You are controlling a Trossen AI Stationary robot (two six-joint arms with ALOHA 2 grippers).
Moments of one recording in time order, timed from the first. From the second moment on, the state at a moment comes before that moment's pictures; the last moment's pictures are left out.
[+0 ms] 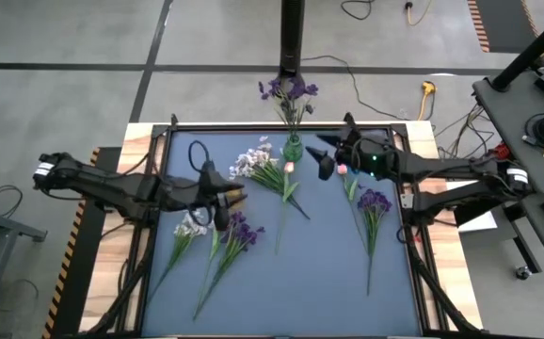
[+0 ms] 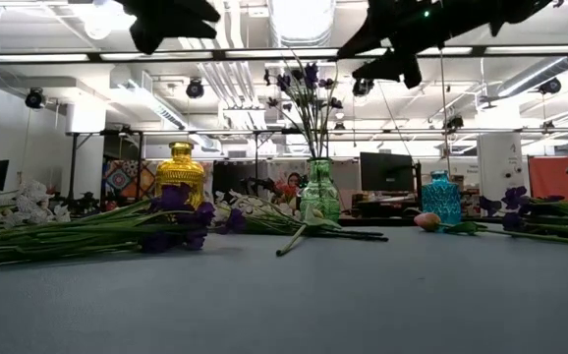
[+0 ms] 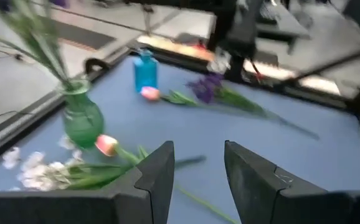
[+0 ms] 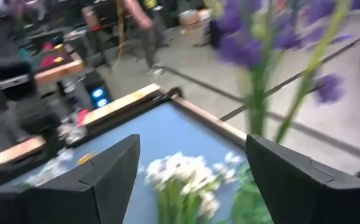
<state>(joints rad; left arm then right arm) -0.23 1.06 0.84 -0.19 -0.47 -0.33 -0.23 1.13 0.77 0.20 0.28 0.26</state>
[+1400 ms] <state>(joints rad) -0.61 1.70 1.35 -1.31 -0.14 -1.41 0.13 1.14 0.77 -0.39 0.05 0.58</state>
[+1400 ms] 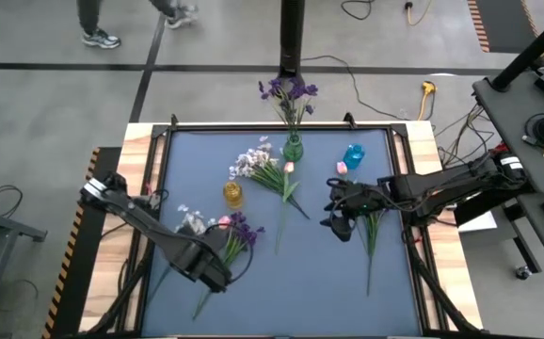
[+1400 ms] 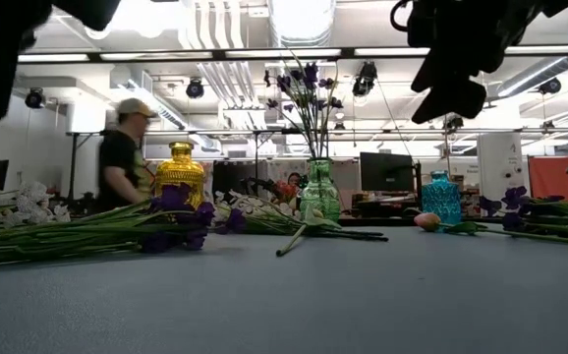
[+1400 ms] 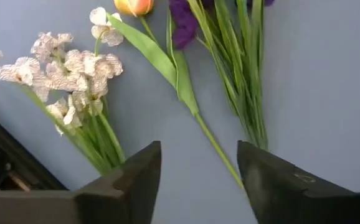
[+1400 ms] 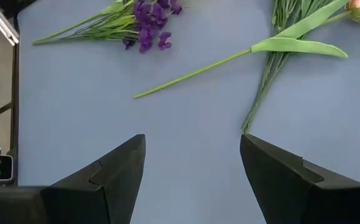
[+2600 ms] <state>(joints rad) -0.65 1.74 1.00 -0.86 -0.22 -1.49 0.17 1.14 0.77 -0.39 0.10 0.58</state>
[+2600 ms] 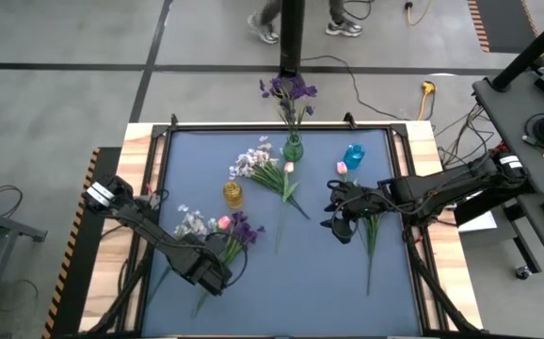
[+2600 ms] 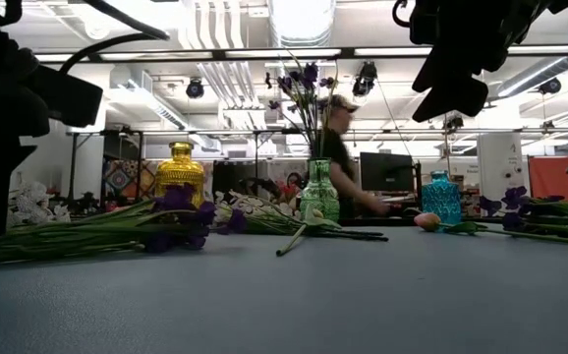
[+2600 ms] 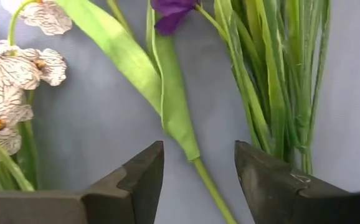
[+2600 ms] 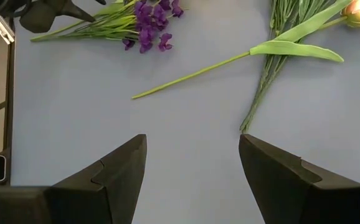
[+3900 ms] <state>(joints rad) -0.66 1.62 1.12 -1.16 -0.27 -1.52 0.17 1.14 0.76 -0.38 0.10 0.37</state>
